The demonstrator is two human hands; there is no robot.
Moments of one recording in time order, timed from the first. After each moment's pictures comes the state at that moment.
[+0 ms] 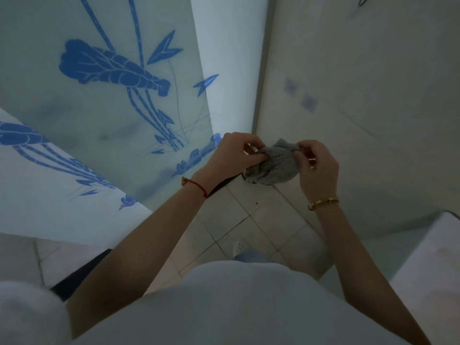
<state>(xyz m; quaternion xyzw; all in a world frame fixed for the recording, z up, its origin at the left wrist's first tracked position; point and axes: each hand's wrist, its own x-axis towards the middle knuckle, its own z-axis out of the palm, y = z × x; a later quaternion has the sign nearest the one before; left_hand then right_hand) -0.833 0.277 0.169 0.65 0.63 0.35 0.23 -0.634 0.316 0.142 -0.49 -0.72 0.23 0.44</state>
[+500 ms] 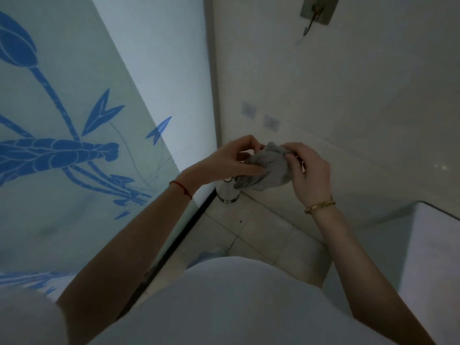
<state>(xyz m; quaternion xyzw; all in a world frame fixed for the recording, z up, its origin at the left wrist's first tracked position) -0.867 0.423 0.197 0.66 0.41 0.27 0.57 -0.654 0.408 0.164 -0.52 -0.73 0.13 0.43</state>
